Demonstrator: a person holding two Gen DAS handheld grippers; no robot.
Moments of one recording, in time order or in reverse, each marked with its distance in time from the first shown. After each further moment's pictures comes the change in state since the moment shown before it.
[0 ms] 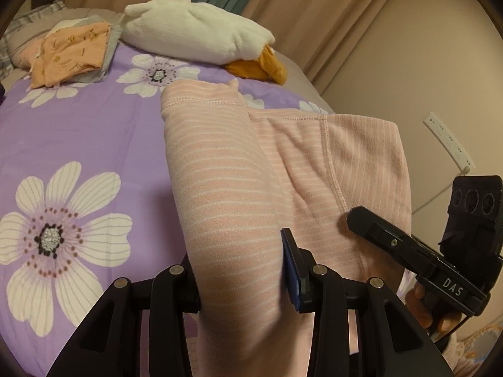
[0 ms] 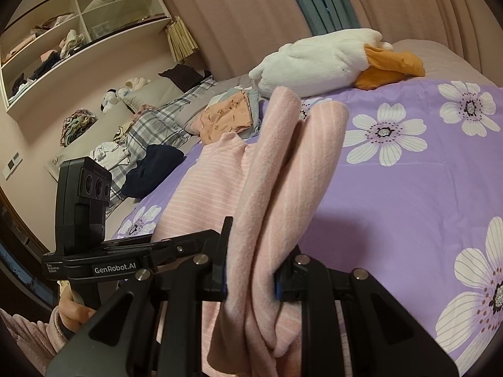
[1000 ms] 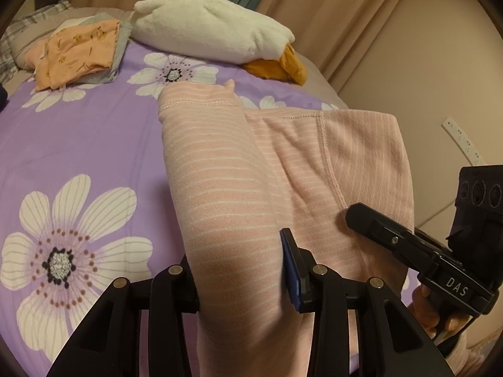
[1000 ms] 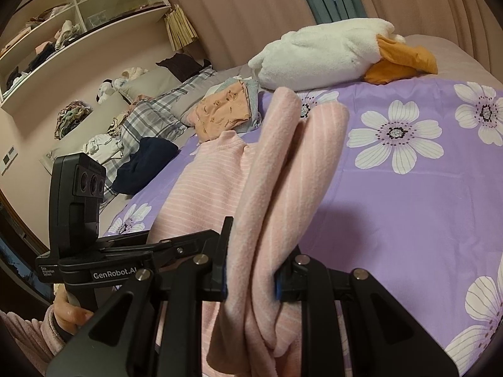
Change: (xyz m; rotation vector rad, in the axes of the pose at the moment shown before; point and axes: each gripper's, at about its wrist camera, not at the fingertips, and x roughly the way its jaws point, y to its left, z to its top) left arm 0.025 0.028 0.023 -0.002 0.017 0.059; right arm 0.046 0.004 0.015 -0.005 0.045 -0.013
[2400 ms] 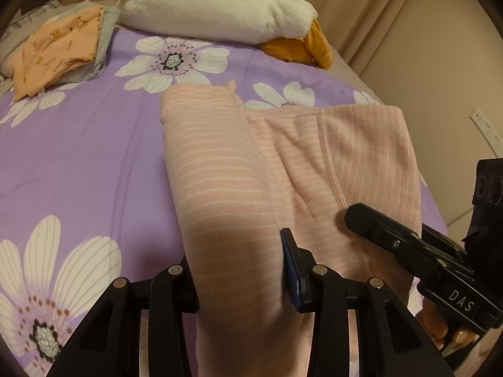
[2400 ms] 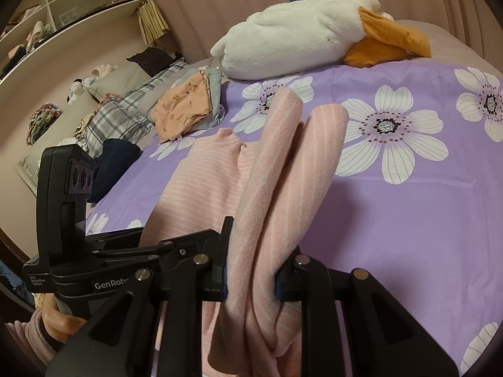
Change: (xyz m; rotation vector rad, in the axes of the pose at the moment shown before) left arm 0.087 0.026 0.047 0.032 0.070 0.075; right arm 0.080 -0.058 0.027 0.038 0.035 -0.086
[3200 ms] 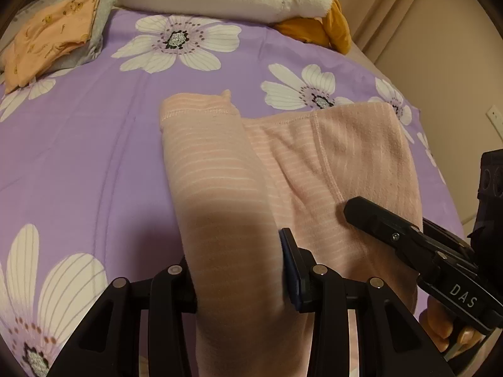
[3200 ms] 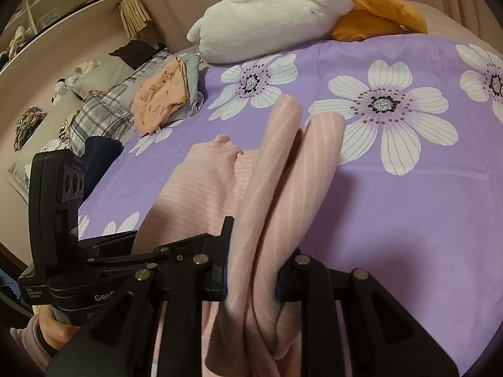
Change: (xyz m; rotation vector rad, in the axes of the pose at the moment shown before) left arm 0.042 0.009 0.009 -0.008 0.063 0.038; right arm 0.042 -0.025 0.001 0.044 0.062 -0.020
